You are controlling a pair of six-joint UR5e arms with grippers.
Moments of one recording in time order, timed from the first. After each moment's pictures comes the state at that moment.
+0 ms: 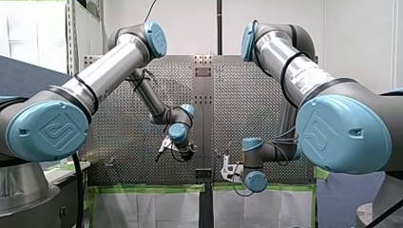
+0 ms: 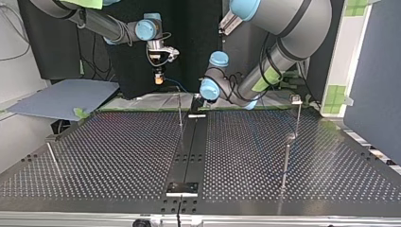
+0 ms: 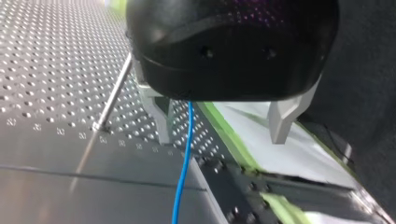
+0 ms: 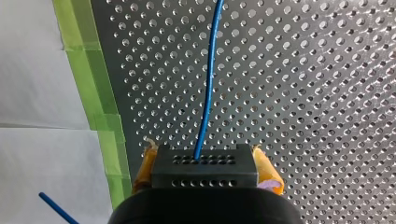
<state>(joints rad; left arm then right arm) -0.45 -2.42 -1.46 -2.99 -1.77 -1.44 2.11 -0.64 1.91 -1.16 1.69 1.68</state>
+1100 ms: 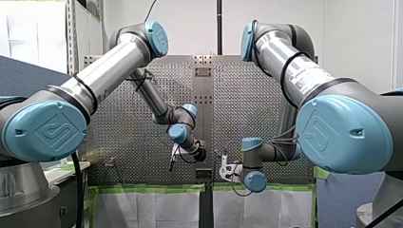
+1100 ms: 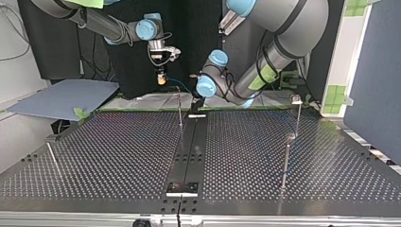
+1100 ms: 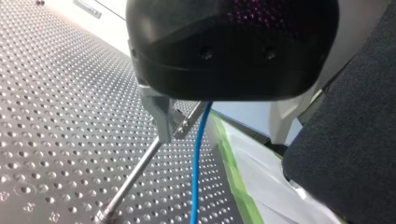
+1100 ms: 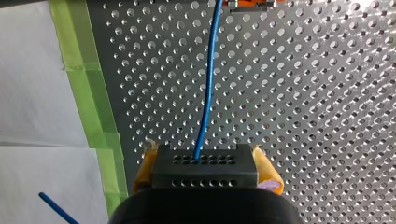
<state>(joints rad) -0.48 -2.42 -1.46 -2.96 -1.54 -1.72 2.11 -0.64 1.91 -1.18 1.65 1.68</state>
